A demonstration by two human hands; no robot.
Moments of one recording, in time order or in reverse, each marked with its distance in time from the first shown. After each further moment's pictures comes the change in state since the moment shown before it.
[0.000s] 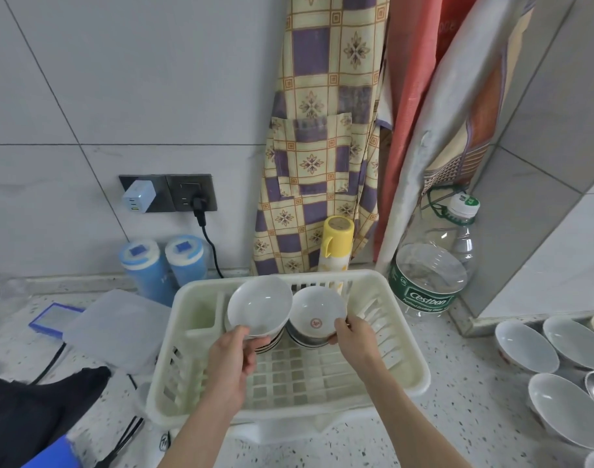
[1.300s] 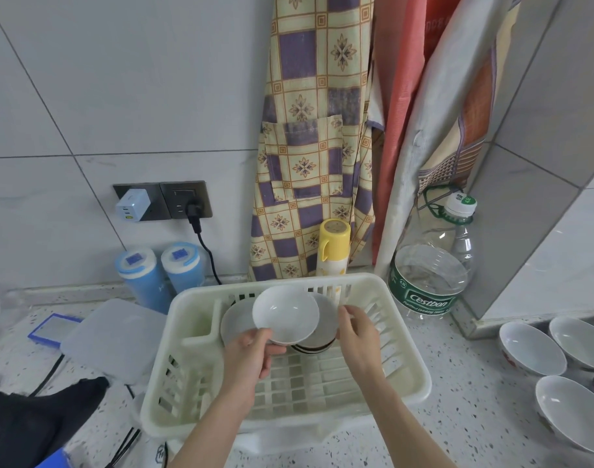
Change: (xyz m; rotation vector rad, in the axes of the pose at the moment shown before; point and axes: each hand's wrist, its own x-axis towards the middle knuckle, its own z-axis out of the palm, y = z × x) left_hand 0.012 -0.013 0.024 0.246 -0.040 0.065; right_hand -0.003 0.006 0.004 0.255 0.166 -0.148
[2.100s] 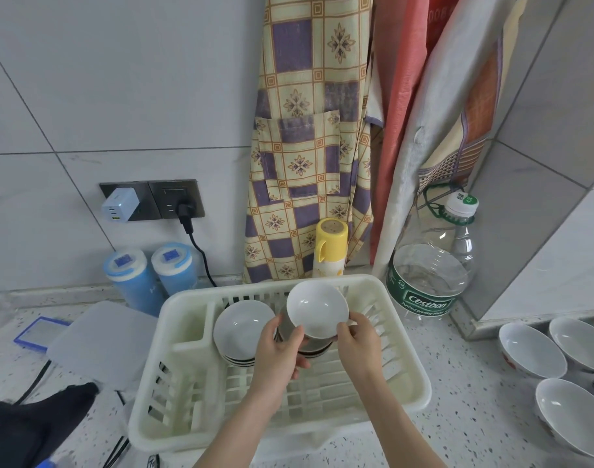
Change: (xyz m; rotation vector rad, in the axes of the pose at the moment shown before) left_hand -0.005 -0.005 0.047 0.047 -0.118 0.026; right_hand 0.004 0.001 -0.004 -0.041 0.017 0.032
